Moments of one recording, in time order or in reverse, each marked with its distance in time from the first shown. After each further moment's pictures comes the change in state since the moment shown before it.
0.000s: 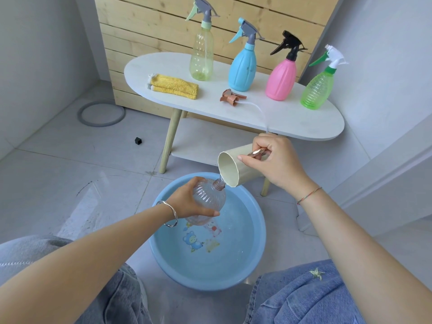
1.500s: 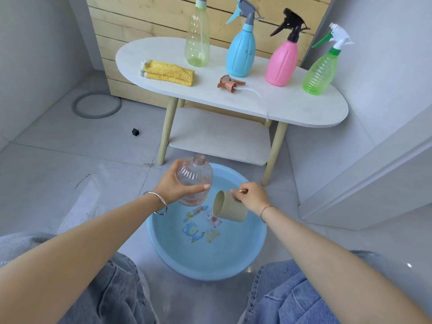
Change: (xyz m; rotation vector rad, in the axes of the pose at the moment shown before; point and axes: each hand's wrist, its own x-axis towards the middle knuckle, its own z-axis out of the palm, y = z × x) left_hand -0.006 -0.001 -0.016 -0.299 0.191 -0.024; right_hand -0.083 0.101 0.118 -0.001 -0.323 0.715
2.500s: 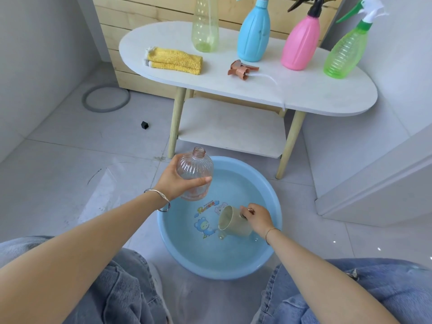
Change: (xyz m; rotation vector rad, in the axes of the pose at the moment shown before) left_hand 0.009 -0.014 -0.012 -0.048 0.066 -0.070; right_hand -0.018 0.048 0.069 0.212 -0.093 0.207
